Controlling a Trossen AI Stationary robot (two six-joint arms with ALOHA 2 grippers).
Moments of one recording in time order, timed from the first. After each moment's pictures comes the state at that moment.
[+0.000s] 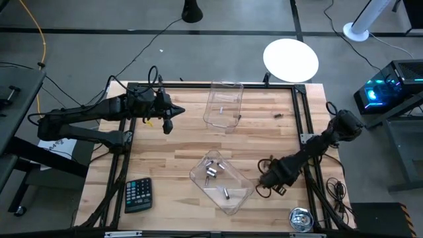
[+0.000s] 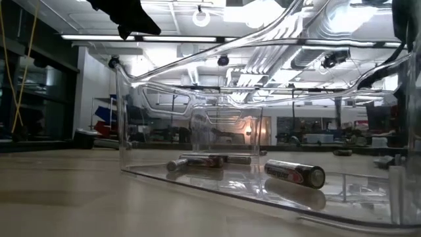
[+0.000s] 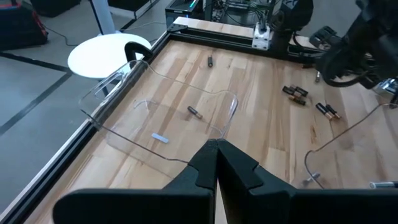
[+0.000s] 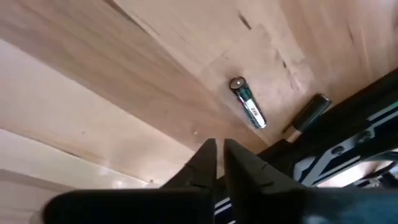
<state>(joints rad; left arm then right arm) 0.23 0.97 0.91 -0.40 -0.06 -0.03 0.59 1.60 0.85 -1.12 -0.33 1.26</state>
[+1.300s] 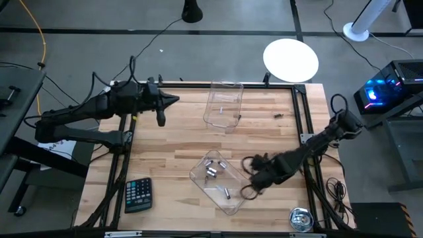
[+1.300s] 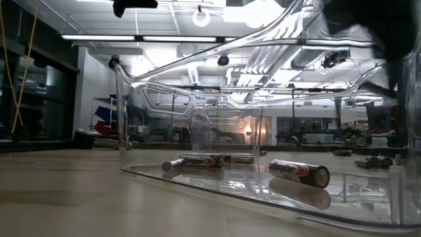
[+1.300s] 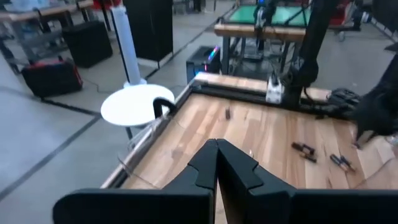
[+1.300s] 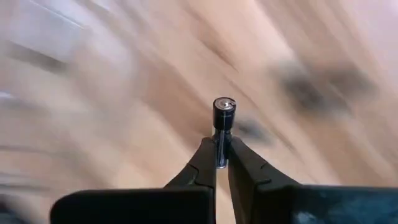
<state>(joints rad) 0.23 0.89 0.99 -0.37 -0.14 0.01 0.55 1.59 1.16 -1.03 0.11 1.20</state>
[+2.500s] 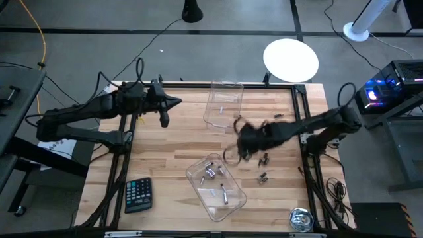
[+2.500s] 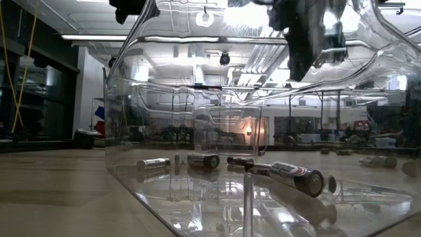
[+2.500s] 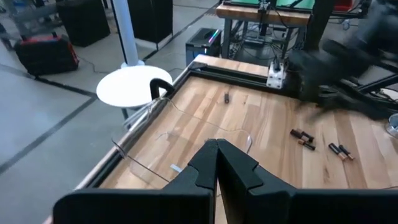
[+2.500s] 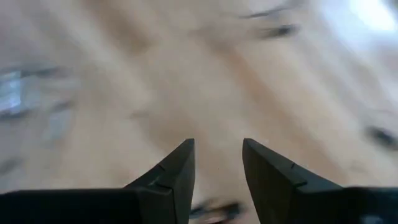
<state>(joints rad) 0.23 0.94 0.99 -0.40 -0.14 -0.04 0.19 1.57 1.31 -1.14 0.37 0.87</state>
